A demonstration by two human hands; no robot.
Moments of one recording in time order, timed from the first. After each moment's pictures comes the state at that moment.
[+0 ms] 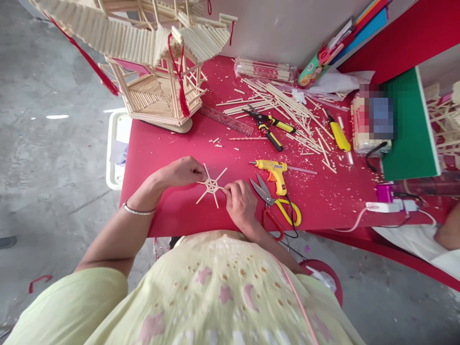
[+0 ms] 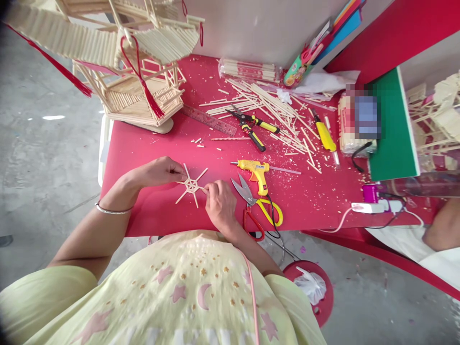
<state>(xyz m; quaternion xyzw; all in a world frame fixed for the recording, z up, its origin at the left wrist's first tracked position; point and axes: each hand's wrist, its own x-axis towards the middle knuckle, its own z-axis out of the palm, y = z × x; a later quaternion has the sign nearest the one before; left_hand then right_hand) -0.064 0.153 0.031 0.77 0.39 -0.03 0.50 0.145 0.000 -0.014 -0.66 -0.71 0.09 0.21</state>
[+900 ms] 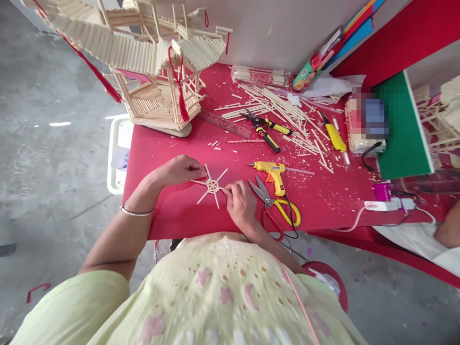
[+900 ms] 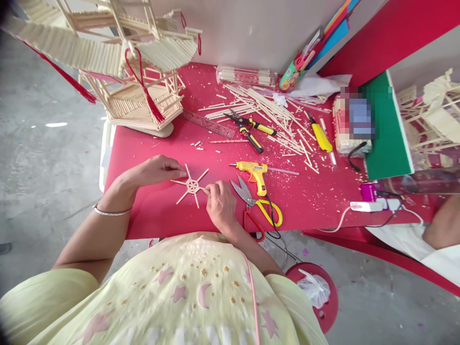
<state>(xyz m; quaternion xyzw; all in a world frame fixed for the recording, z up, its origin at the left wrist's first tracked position) -0.073 0.156 0.042 0.77 0.42 0.03 0.48 0.145 0.000 -0.015 -0.67 -0.70 0.09 0.23</state>
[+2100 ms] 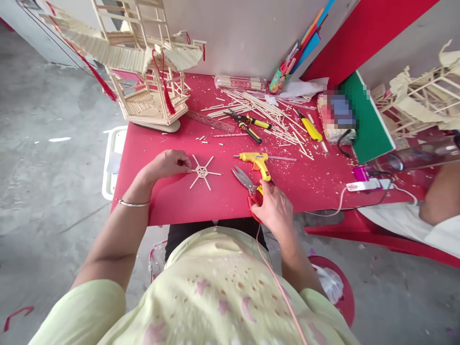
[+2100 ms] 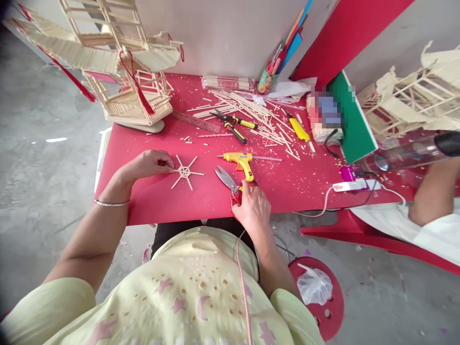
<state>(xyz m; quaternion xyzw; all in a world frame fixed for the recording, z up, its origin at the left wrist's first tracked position) -0.078 0.142 0.012 0.83 0.42 0.09 0.36 0.234 -0.076 0.041 -0.80 -0.60 0.04 -0.05</state>
